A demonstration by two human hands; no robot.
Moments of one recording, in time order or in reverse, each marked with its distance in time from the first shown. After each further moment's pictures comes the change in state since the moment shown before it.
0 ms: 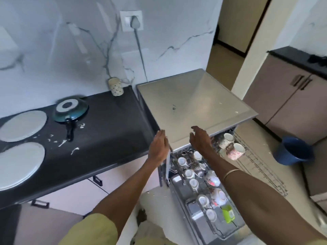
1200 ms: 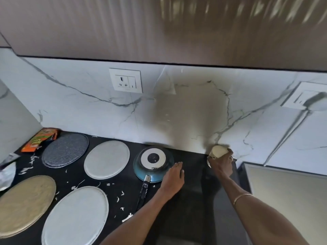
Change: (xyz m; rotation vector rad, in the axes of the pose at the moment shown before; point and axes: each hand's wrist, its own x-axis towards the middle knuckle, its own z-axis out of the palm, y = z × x) left_hand 0.272 -0.316 -0.228 0.027 0.129 -0.437; right_hand 0.330 -0.414 0.248 0.206 -0.106 0.033
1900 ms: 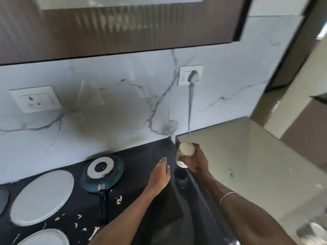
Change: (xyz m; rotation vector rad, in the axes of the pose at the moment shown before) left_hand -0.067 0.091 0.071 0.046 -0.207 0.396; right_hand -0.118 0.111 -0.133 0.047 0.177 -0.037
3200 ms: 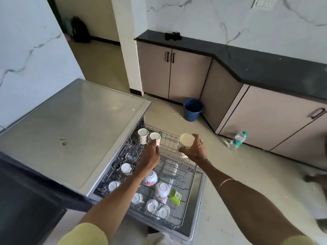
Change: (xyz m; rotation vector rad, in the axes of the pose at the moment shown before) left_hand -0.242 0.431 0.376 -0.066 -0.540 0.530; right_hand -0.301 0.484 -0.413 -0.015 0.480 0.581
